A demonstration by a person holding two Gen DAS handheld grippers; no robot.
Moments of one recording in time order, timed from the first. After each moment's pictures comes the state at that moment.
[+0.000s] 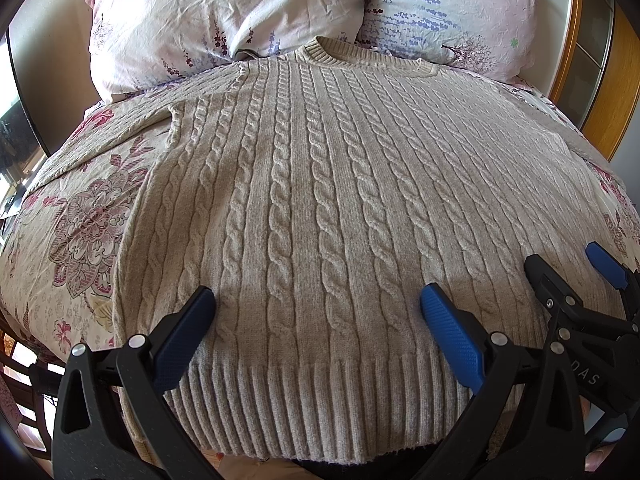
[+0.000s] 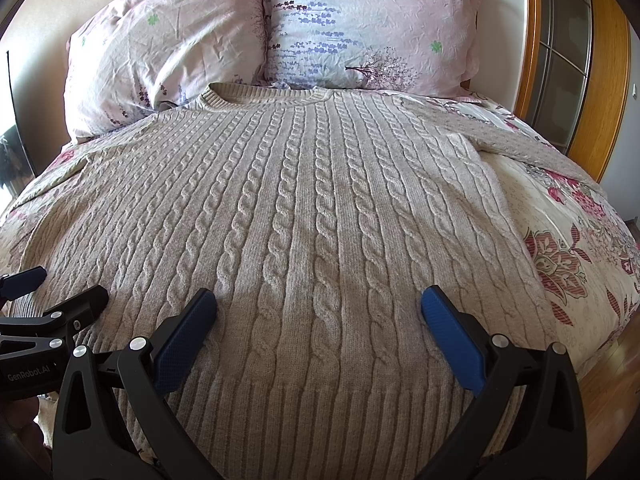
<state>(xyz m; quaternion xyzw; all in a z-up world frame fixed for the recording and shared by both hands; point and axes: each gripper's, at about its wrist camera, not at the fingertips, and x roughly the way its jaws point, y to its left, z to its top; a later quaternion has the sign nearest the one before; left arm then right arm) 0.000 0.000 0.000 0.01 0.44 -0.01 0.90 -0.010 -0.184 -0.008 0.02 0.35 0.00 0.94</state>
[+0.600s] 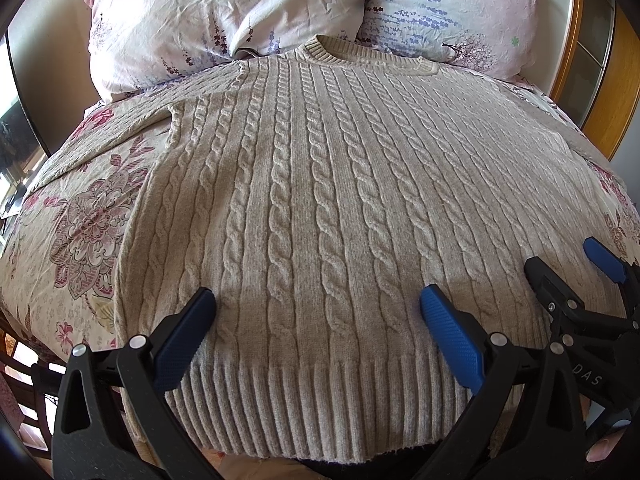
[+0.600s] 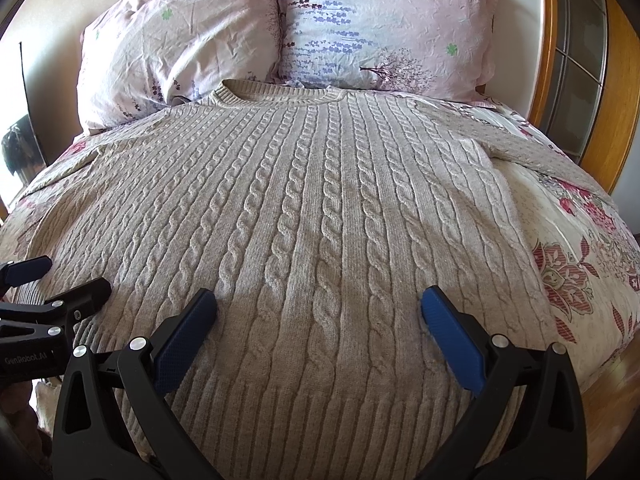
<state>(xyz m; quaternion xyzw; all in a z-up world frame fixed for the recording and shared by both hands) 0.003 0.000 0.003 0.02 0.45 -0.01 0.89 -0.008 -0.185 -0.008 0.00 0.35 0.04 0.94</state>
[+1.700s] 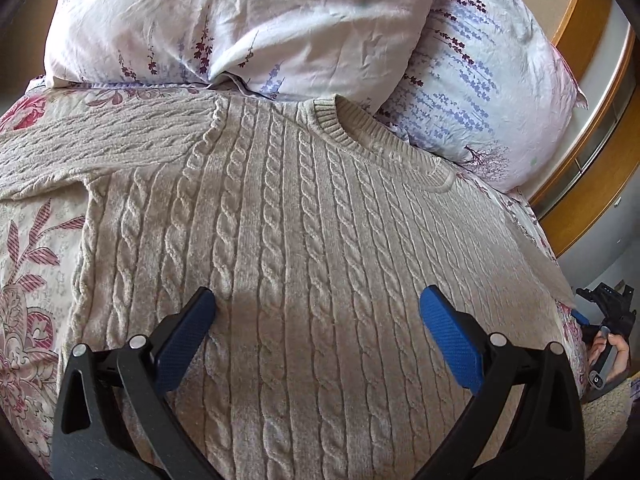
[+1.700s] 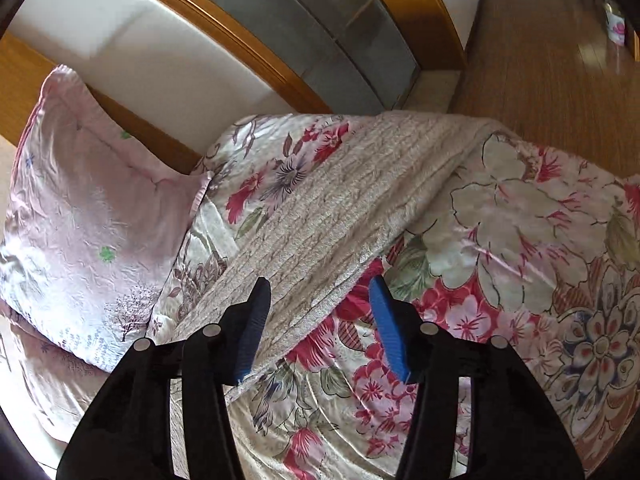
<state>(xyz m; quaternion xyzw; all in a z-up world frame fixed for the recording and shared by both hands) 0.147 0.048 0.011 -0.16 0.41 -0.08 0.90 0.108 -0.560 -0.002 0.47 0.31 -0.19 0.80</state>
